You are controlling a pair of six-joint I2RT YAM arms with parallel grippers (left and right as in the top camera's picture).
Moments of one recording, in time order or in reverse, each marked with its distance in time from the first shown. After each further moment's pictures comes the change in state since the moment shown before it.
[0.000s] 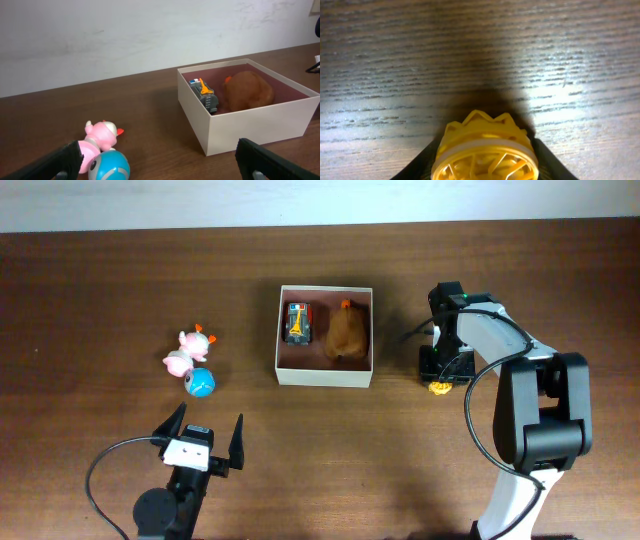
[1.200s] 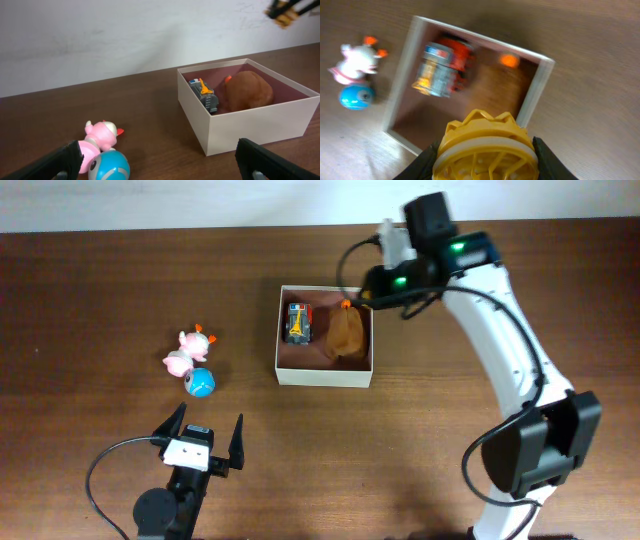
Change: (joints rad) left arm 0.000 0.000 0.000 0.000 0.000 0.000; right arm 0.200 -0.096 0.521 -0.030 -0.364 -0.120
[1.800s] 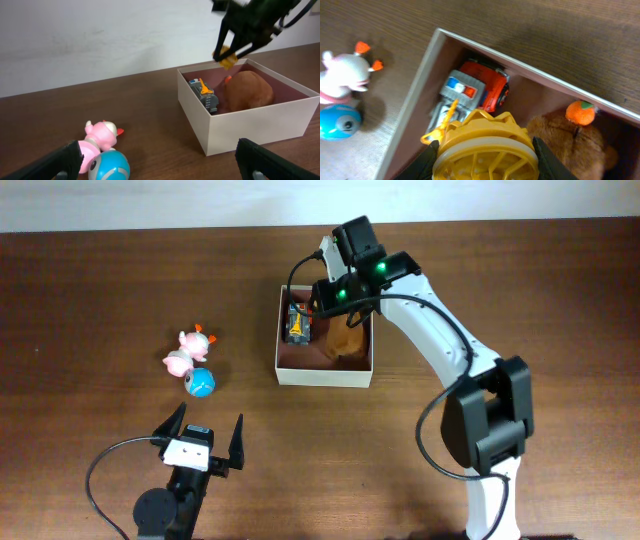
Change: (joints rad) left arm 0.000 0.000 0.000 0.000 0.000 0.000; right arm 0.145 0.207 0.000 0.254 0.047 0.072
